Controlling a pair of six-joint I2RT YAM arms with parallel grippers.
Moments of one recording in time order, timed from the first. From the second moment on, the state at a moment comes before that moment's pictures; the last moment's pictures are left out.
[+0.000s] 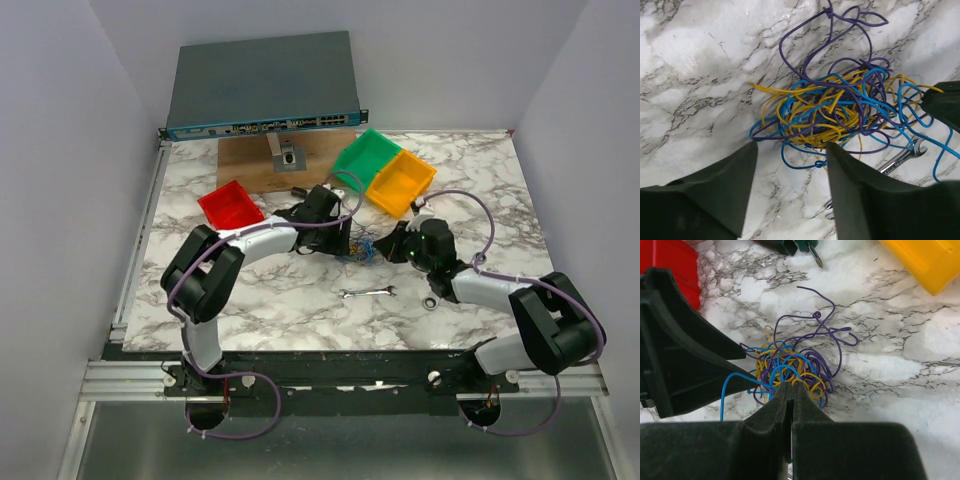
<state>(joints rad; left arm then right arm) -0.67 1.81 1.16 -0.21 0.16 -0.41 0.45 1.41 0.46 0.55 -0.17 0.50</state>
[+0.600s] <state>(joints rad) -0.65 1.69 1.02 -0.18 0.17 -0.44 0.45 1.10 0.36 0.42 0.40 0.63</state>
